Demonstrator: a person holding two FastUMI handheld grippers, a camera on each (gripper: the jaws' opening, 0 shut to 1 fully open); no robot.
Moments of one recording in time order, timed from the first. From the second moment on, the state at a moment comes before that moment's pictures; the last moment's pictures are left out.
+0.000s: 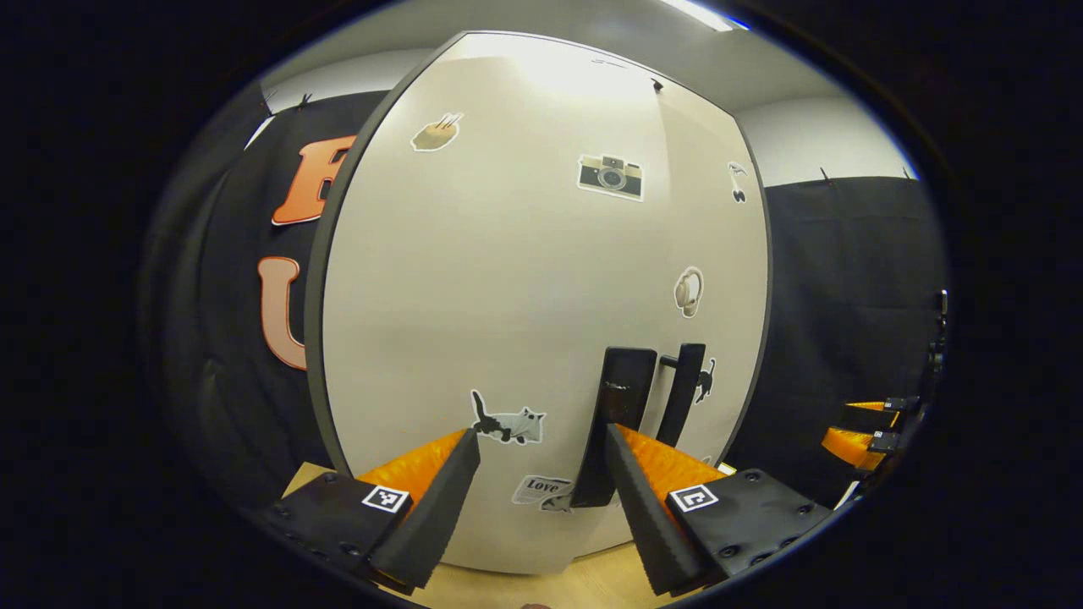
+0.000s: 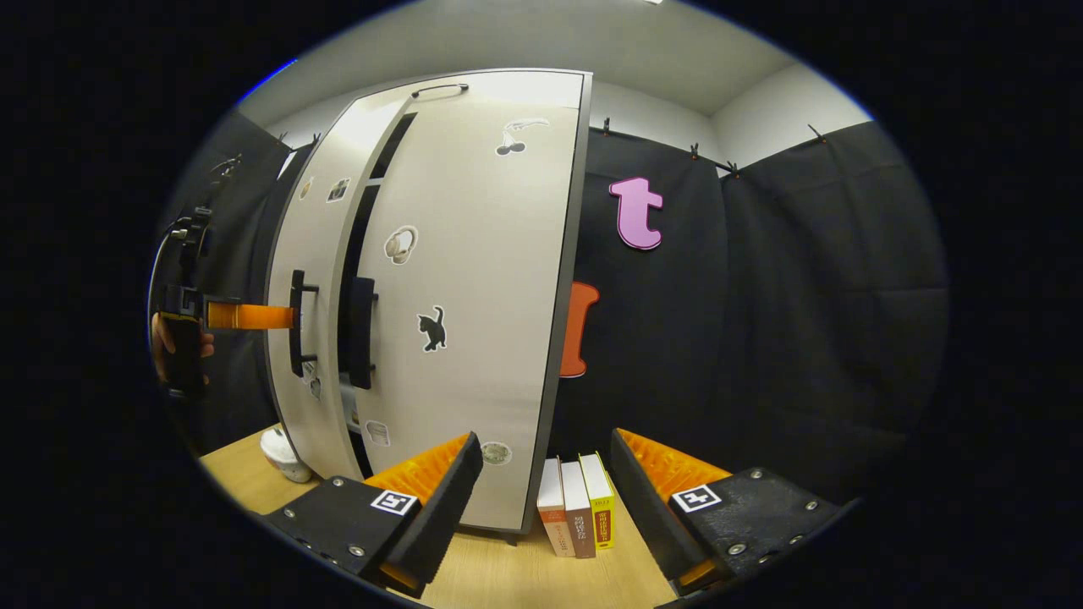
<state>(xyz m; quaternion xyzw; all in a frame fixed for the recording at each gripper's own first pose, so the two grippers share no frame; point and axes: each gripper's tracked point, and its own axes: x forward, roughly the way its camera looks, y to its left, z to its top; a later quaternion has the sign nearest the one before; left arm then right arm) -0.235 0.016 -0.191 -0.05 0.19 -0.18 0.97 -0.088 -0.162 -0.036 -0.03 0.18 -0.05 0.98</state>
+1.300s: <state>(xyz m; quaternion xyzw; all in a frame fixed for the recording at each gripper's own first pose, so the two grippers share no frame) -0.359 0.119 0.012 0.04 0.02 -0.01 1.00 -0.102 -0.101 0.113 -0.02 0.04 0.05 1.00</state>
